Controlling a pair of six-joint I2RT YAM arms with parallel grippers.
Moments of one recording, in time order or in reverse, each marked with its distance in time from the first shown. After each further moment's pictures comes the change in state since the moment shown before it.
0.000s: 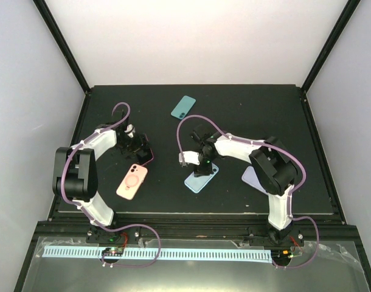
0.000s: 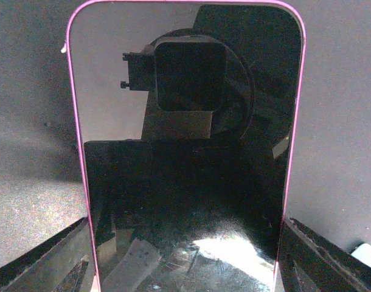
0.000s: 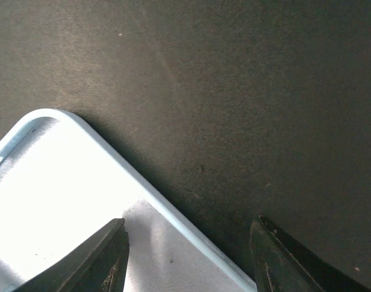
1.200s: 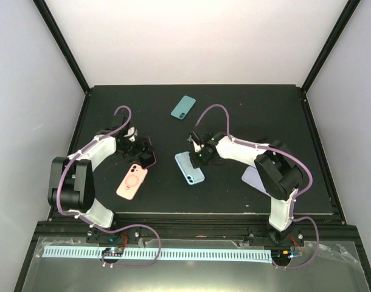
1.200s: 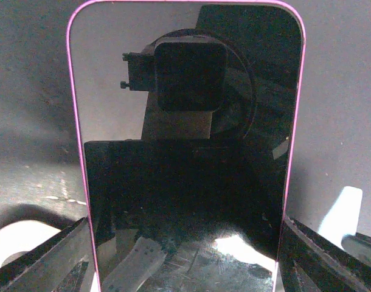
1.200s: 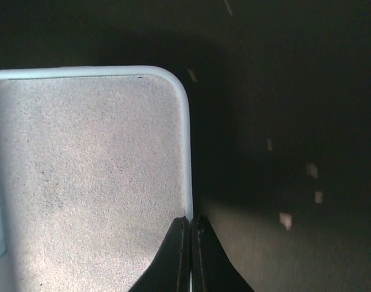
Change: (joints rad) left arm -0.029 -0.109 -0.089 0.025 0.030 0.005; right arm 0.028 -0.051 0.024 0.100 0.170 1.141
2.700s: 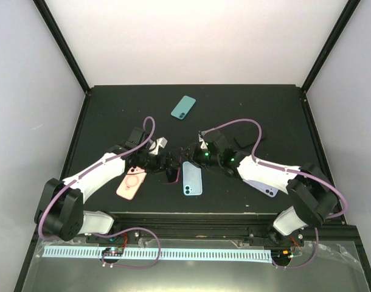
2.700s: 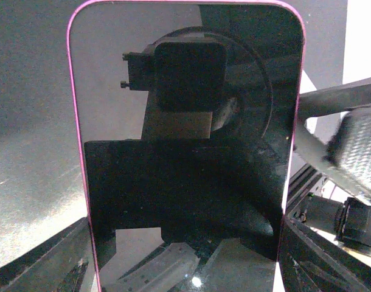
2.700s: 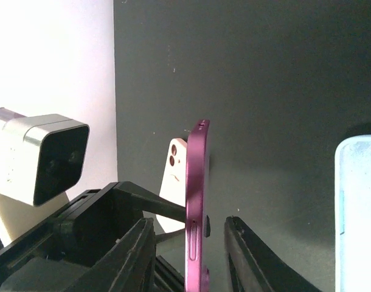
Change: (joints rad) left arm -0.335 -0.241 -0.167 0.121 0.261 0.024; right arm 0.053 -0.382 -0.431 0.661 -0.172 0.869
